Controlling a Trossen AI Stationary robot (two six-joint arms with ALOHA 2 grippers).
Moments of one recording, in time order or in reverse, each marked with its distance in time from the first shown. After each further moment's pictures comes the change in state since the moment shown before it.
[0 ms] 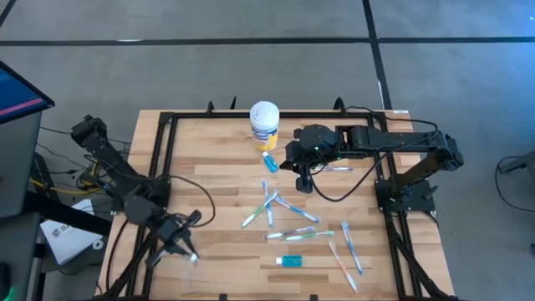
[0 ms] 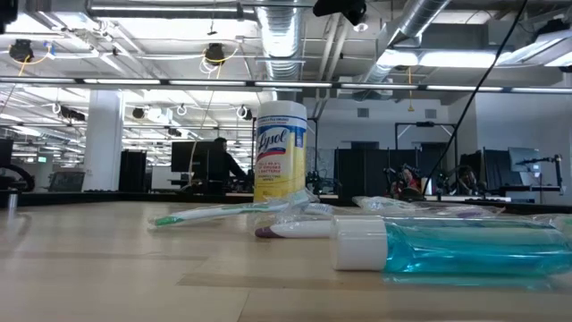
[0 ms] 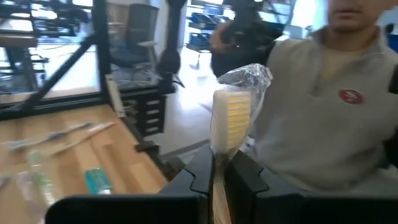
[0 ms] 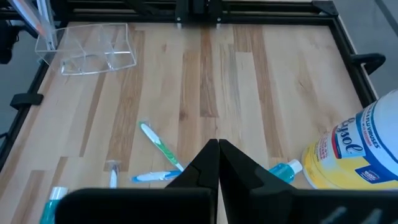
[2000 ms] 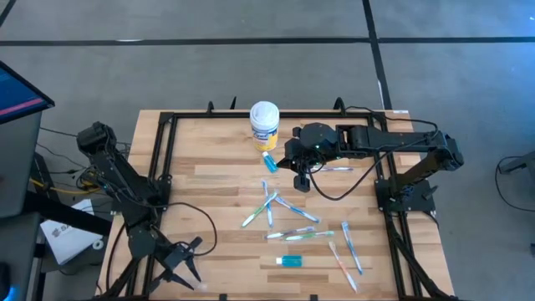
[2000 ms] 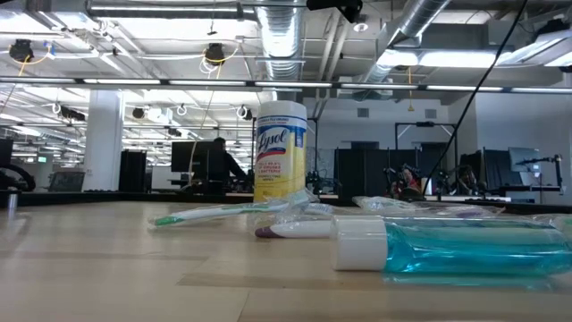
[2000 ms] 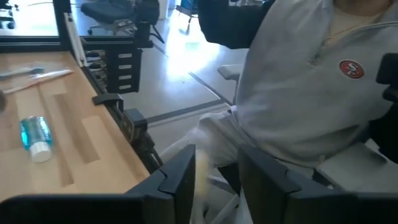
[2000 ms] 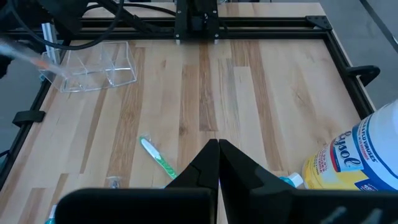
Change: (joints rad) left arm -0.165 0.301 0.000 0.161 -0.091 -0.150; right arm 0.000 0.000 0.000 0.053 0.000 0.016
